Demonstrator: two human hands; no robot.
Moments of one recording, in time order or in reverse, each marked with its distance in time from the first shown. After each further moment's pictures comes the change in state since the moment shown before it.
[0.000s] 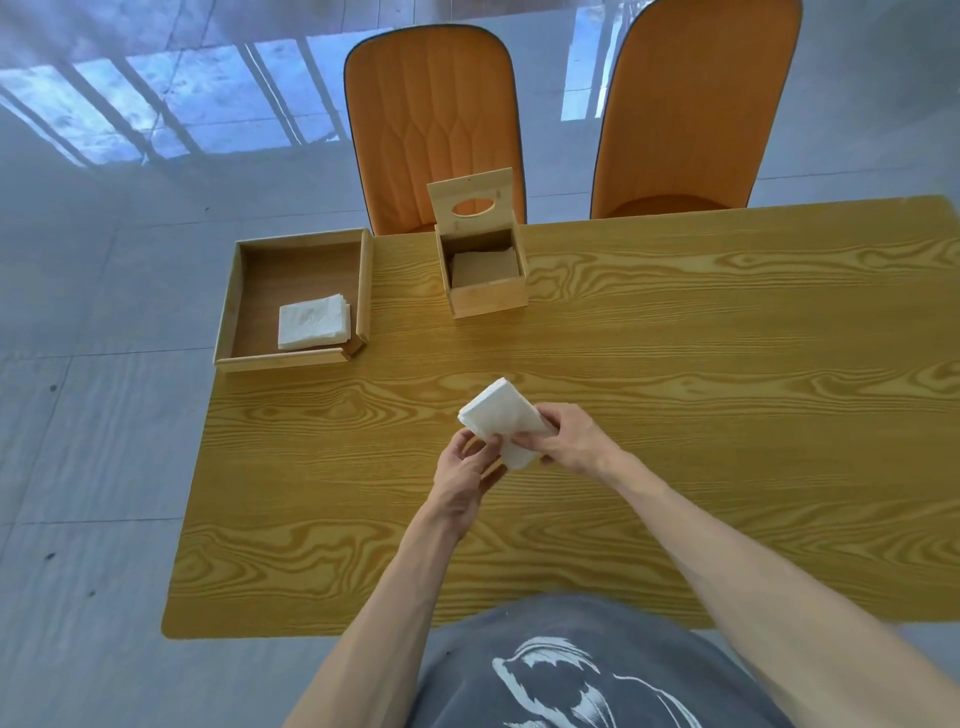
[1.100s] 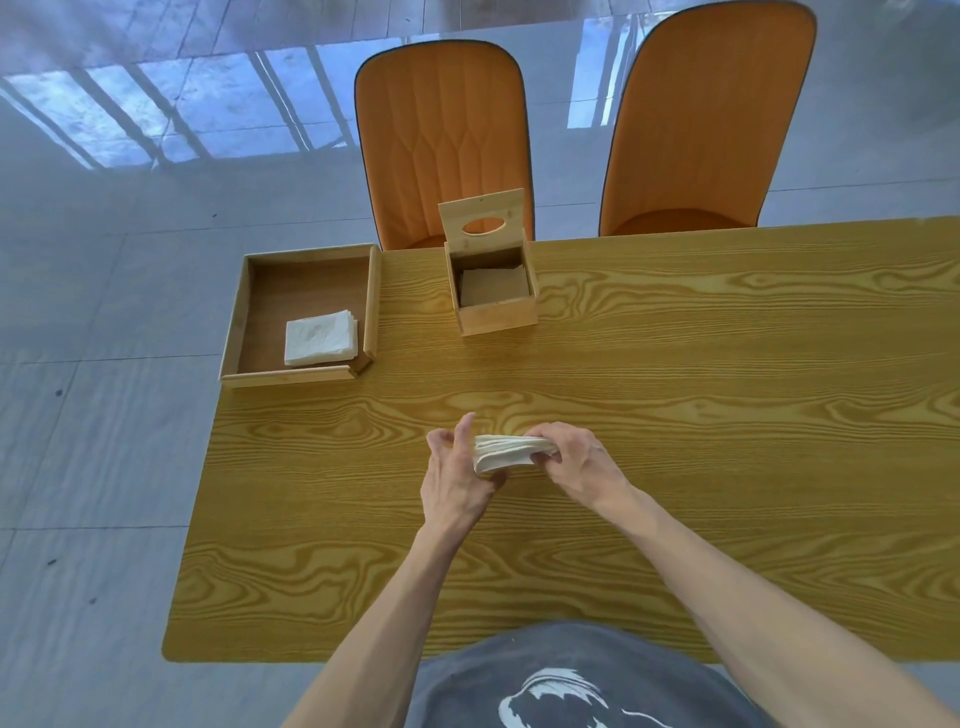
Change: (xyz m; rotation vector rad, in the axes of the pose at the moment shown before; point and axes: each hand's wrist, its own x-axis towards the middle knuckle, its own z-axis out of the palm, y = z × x) left_hand 0.015 0.018 -0.012 1.327 0.282 0.390; right_hand 0.015 0.012 0.005 -0.512 0.191 -0.283
